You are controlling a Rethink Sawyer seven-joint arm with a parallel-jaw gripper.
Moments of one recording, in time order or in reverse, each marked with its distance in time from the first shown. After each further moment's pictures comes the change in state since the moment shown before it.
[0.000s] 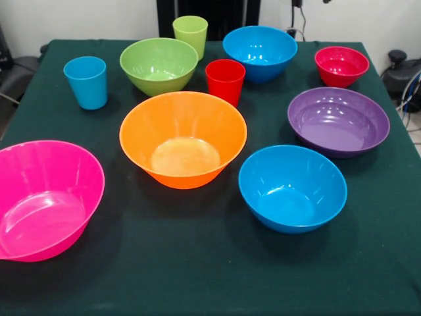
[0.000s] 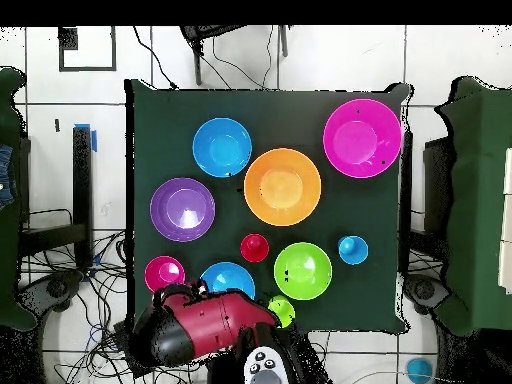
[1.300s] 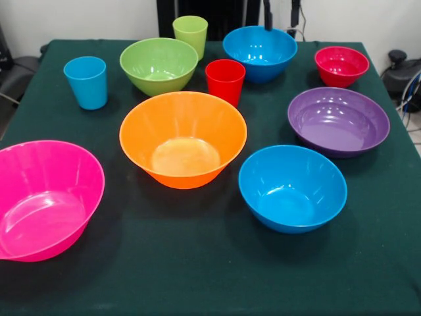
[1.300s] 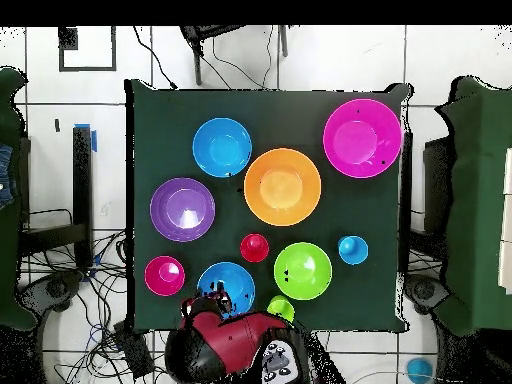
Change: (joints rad) arm 0.041 0.231 -0.204 0.009 -0.201 -0.391 0.000
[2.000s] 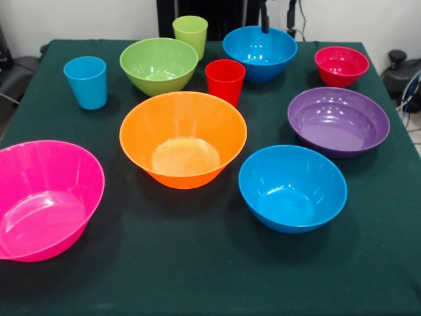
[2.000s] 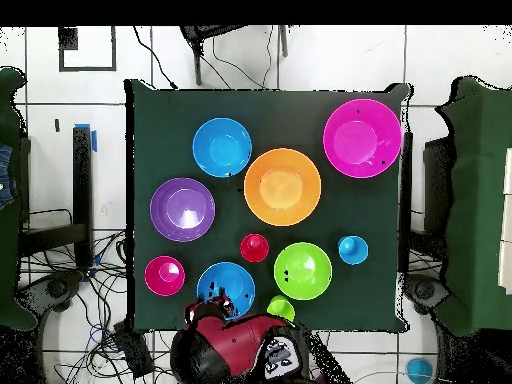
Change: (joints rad) arm -0.007 0.048 -0.012 0.000 -0.034 -0.029 0.000
